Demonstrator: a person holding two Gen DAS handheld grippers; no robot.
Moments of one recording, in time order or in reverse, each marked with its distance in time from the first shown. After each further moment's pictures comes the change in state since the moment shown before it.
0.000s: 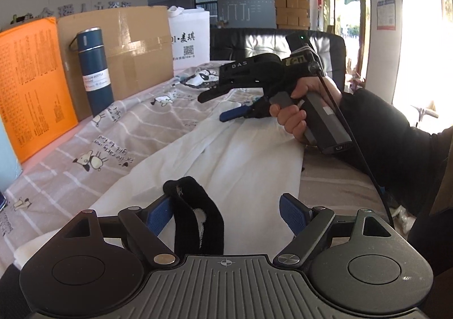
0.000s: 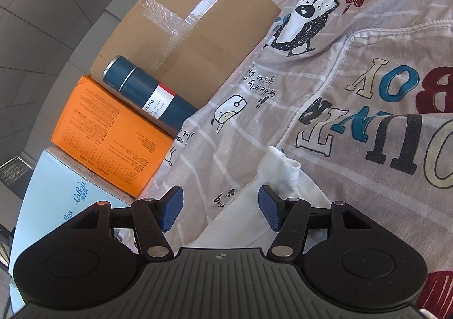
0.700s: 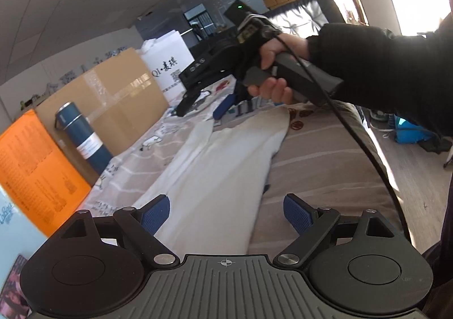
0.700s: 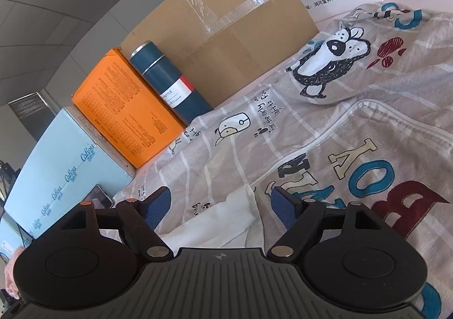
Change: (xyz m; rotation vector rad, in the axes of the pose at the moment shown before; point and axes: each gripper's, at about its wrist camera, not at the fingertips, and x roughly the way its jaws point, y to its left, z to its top) left arm 0.053 -0.112 0.019 0.346 -0.014 0.241; right arm -0.020 -0.022 0.052 -0.275 0.125 0.074
